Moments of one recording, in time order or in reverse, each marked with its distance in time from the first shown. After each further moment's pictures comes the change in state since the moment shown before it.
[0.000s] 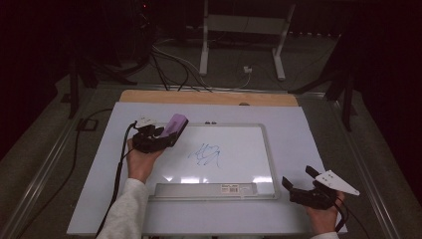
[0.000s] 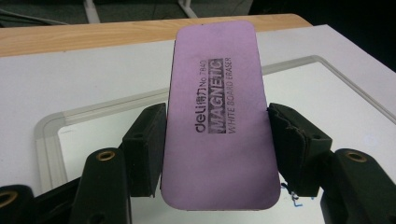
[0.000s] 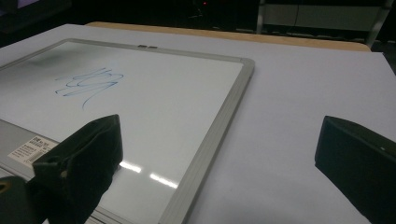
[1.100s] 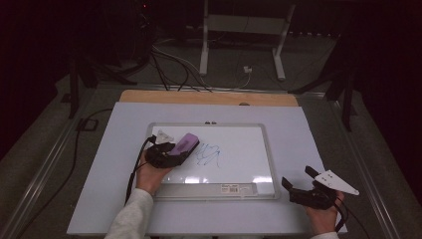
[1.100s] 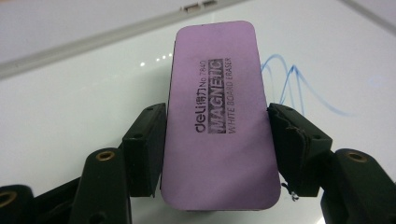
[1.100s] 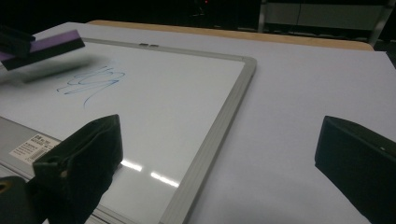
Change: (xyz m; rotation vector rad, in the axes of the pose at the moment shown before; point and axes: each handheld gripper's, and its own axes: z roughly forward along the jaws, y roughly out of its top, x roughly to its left) left arm -0.029 -0.039 0.023 0.149 -0.026 0.137; right arm 0.000 0.000 0.001 0.005 0.005 -0.001
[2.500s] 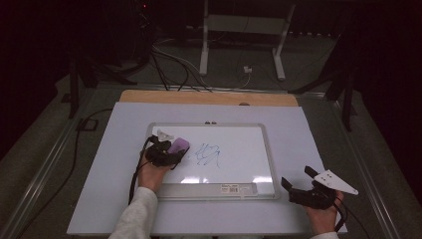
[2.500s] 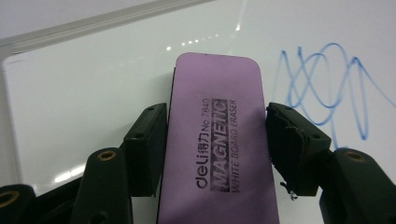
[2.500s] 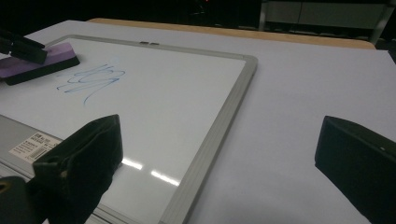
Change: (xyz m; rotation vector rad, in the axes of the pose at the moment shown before) left arm 0.006 -0.001 0.016 0.057 0.113 -0.057; right arm 0.001 0.000 0.001 0.008 0.003 -0.007
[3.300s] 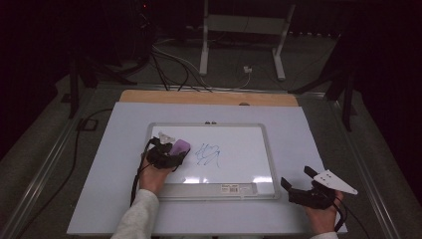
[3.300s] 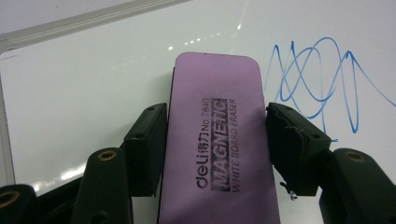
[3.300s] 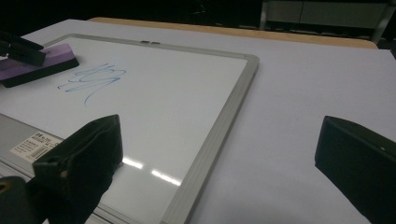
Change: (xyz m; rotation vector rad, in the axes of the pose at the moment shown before) left arm -0.011 -0.003 -0.002 0.003 0.003 0.010; right arm 0.001 0.000 0.001 0.003 0.004 0.000
